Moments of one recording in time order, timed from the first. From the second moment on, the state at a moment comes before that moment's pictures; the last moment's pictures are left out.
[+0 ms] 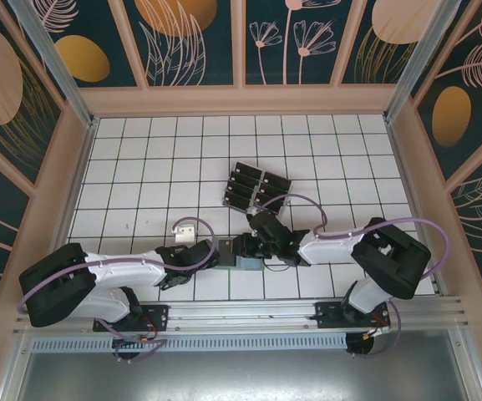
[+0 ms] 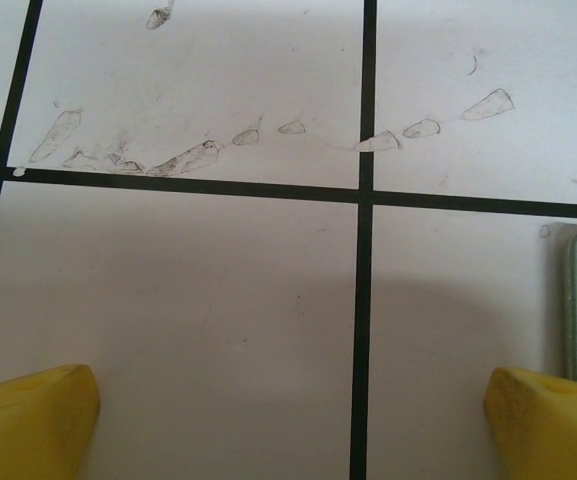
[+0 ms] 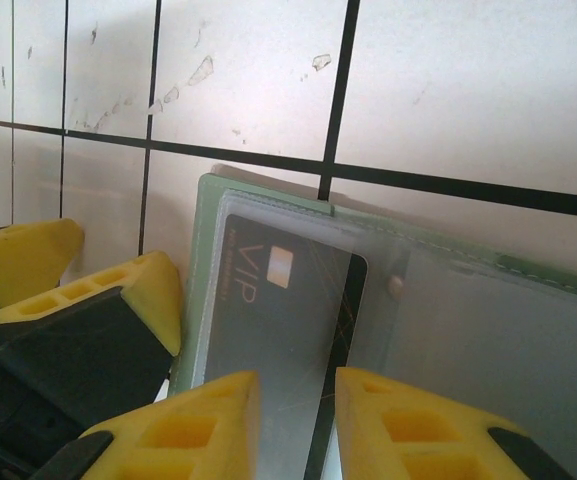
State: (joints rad) left arm -1.05 1.32 0.43 -0.32 -0.56 -1.04; right arm 0.98 1.55 0.58 0.20 -0.19 0.94
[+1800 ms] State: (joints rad) left arm -1.05 1.32 0.41 -0.27 -0.58 -1.04; right arm 1.01 1.57 0.57 0.20 -0.18 0.96
